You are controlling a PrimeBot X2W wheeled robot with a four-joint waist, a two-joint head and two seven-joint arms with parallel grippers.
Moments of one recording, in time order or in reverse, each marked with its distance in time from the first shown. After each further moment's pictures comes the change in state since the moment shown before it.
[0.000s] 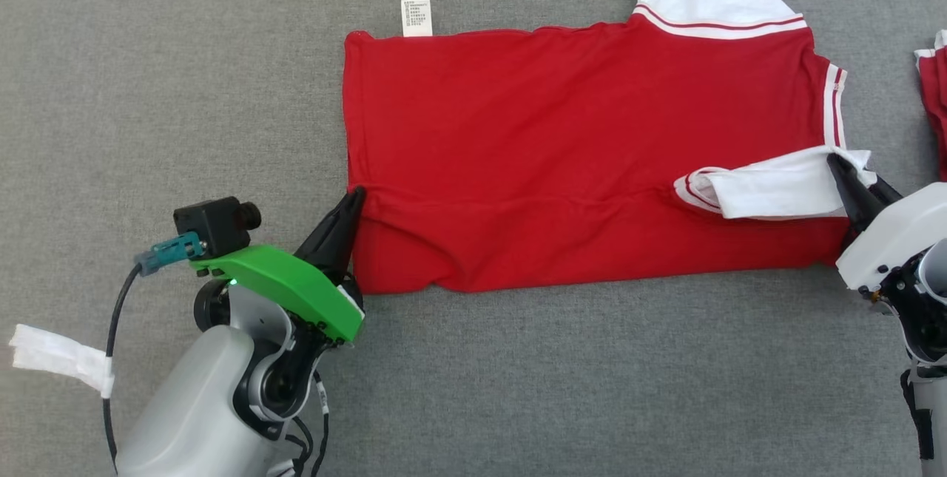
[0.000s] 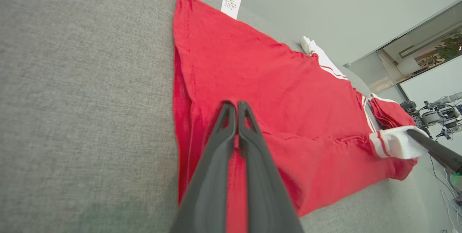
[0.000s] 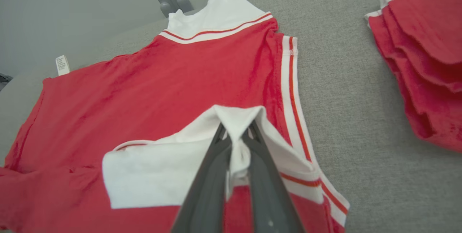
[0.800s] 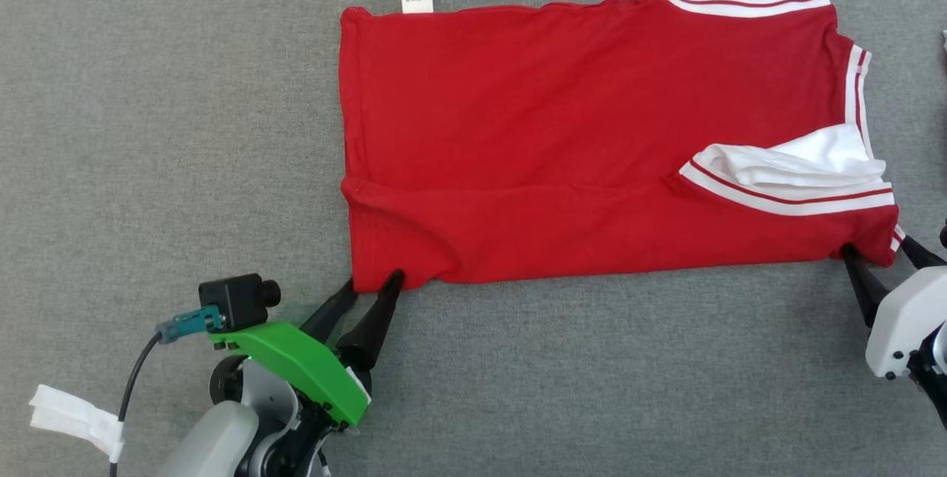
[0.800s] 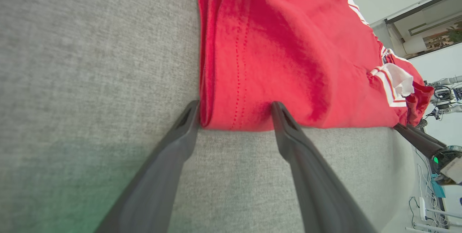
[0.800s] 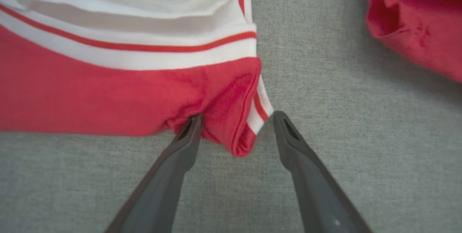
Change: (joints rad) left arm 0.165 0.040 -0.046 -0.081 -0.035 0.017 0.046; right arm 0.187 -0.142 0.055 0.007 -0.190 0.000 -0.053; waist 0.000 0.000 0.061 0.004
